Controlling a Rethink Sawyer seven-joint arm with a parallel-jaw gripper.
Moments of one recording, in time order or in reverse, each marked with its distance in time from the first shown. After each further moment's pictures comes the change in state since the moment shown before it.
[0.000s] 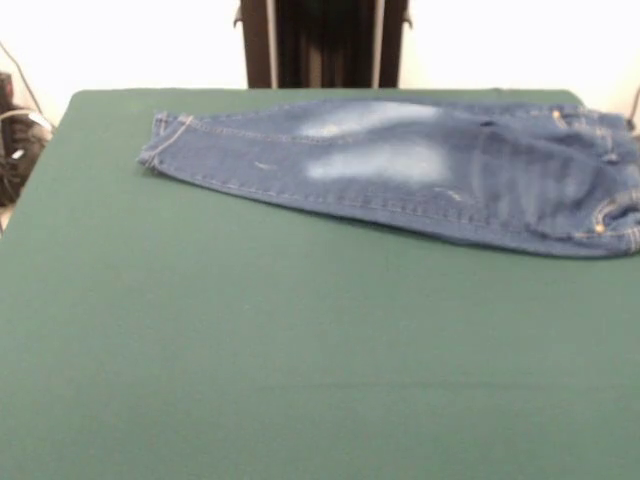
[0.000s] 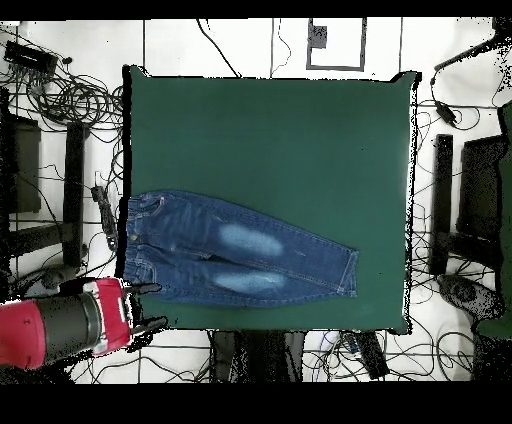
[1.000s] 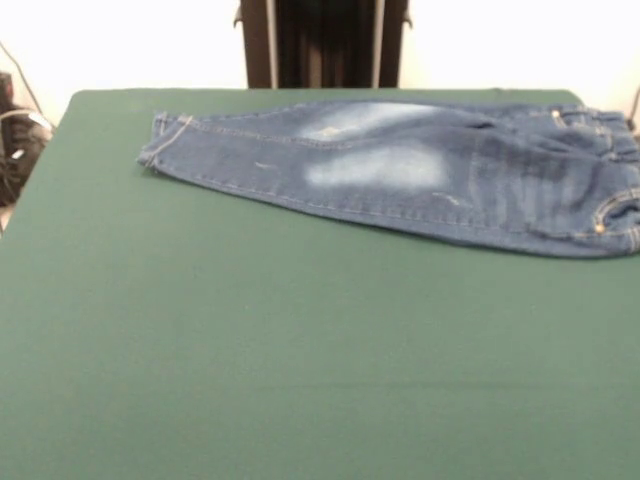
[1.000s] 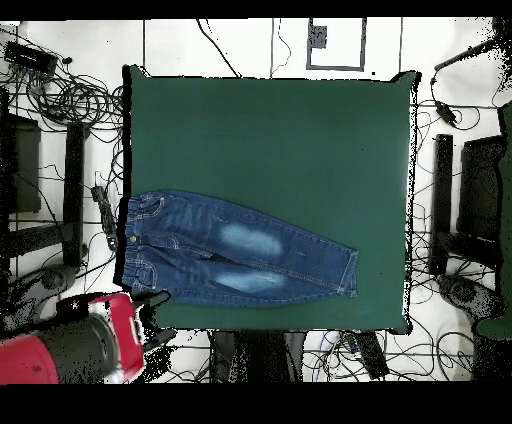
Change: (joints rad) arm -0.054 -0.229 -0.003 0.062 0.007 -0.043 0.011
